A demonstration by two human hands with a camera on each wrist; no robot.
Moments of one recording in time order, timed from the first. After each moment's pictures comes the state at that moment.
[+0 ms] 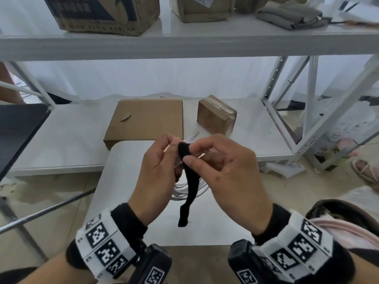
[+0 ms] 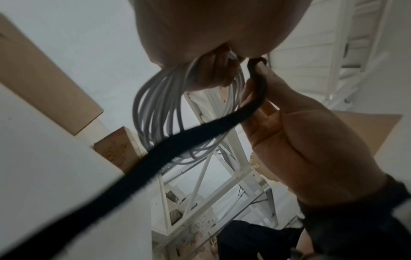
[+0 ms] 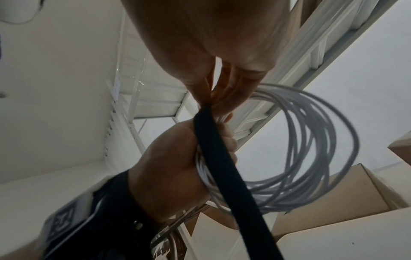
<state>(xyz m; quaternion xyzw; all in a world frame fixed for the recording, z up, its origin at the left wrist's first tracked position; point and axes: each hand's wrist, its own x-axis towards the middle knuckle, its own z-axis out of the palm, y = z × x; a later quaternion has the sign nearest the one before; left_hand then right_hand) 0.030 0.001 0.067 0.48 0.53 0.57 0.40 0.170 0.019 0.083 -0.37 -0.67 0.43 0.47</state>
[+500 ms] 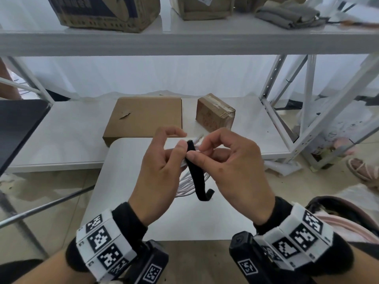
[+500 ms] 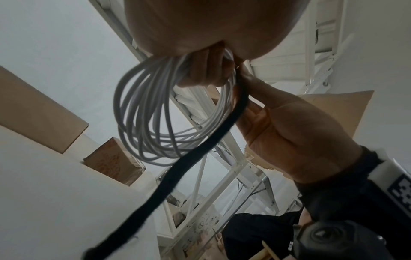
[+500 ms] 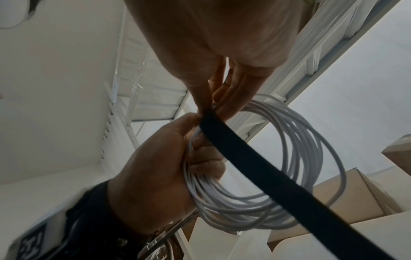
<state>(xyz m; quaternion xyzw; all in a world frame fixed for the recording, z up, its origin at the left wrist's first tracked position) 0.039 -0.013 0.079 0.53 0.54 0.55 0.35 0.177 0.016 0.090 -0.42 -0.66 0.42 0.46</state>
